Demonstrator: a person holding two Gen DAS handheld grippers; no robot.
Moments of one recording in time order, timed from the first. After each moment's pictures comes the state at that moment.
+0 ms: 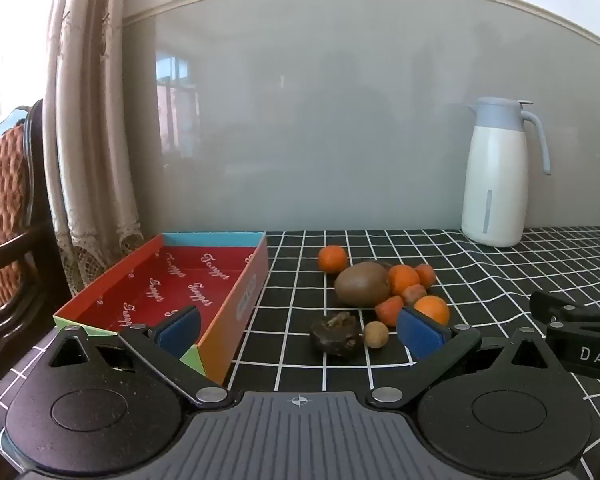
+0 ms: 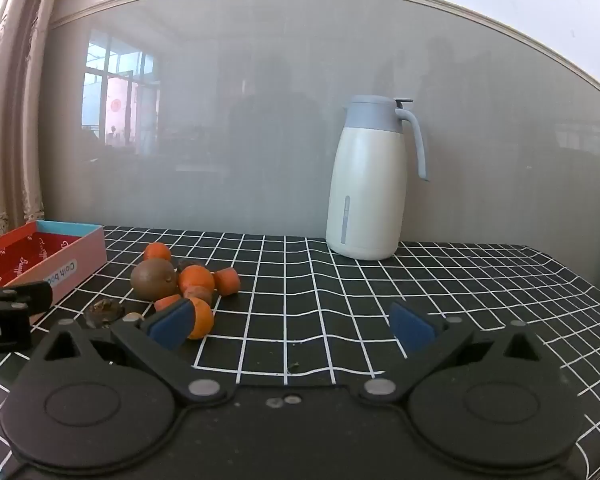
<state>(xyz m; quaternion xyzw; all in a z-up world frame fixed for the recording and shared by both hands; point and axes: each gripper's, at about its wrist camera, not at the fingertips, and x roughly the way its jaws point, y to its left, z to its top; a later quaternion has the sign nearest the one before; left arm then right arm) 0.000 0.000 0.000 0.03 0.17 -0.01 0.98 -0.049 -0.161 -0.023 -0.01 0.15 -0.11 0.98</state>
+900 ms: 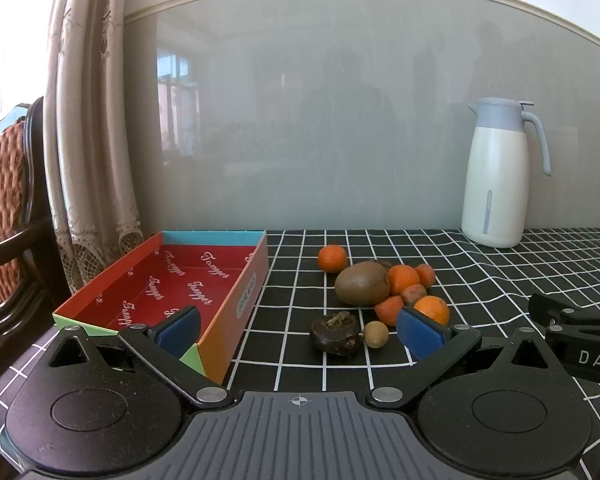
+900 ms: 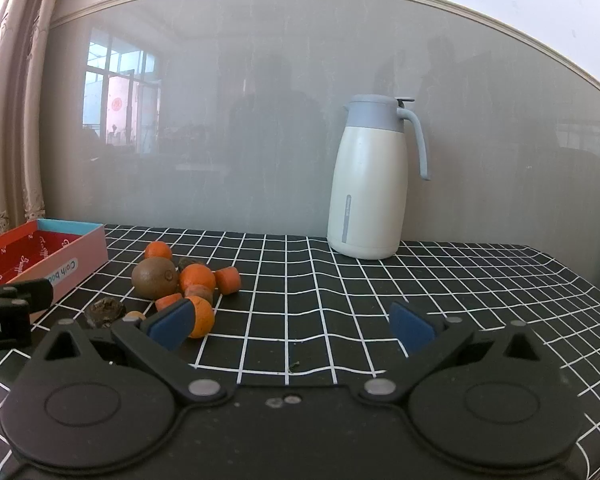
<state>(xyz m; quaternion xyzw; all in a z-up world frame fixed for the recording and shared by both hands) 0.002 0.001 -0.001 0.03 0.18 -0.01 0.98 -0.048 -0.160 -0.025 -0.01 0.16 -0.11 0.98</state>
